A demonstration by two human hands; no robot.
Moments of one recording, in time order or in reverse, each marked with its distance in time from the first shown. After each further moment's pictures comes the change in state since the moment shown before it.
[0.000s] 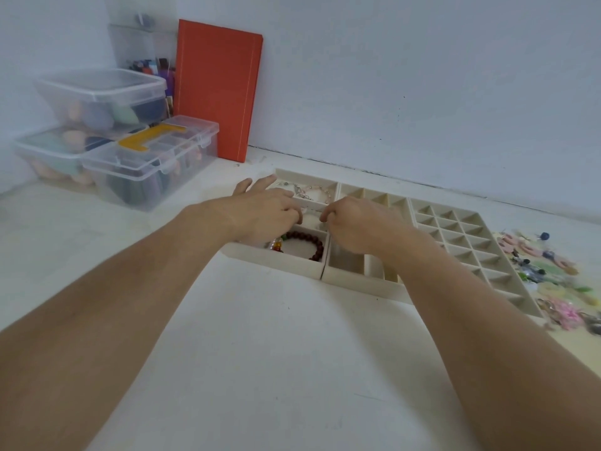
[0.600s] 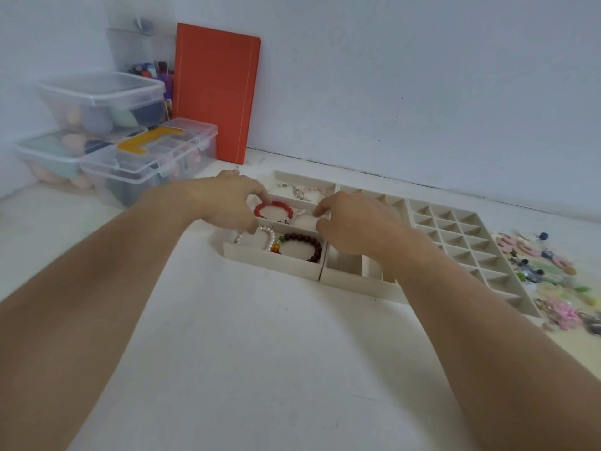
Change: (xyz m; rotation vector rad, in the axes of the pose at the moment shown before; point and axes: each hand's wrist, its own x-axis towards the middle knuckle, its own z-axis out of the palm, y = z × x) left_hand -0.009 -0.039 -0.029 -0.070 -0.081 -0.171; right_hand -0.005 -0.004 -0.004 0.036 0.075 -0.046
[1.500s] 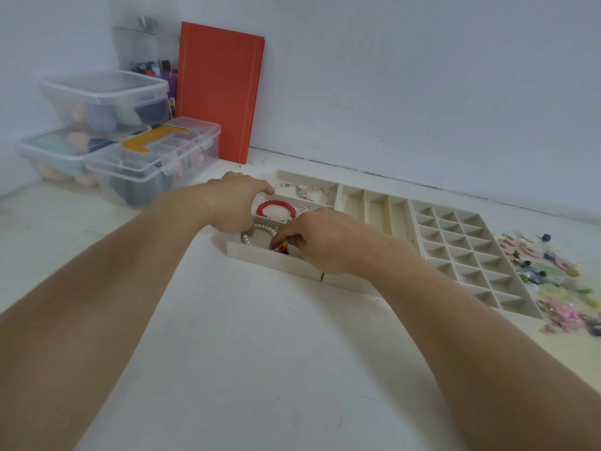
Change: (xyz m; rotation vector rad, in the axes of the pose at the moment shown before) left_hand 0.002 0.006 0.008 0.071 0.086 -0.001; right_hand -0.002 -0.024 0.017 0.033 -0.125 -0.368
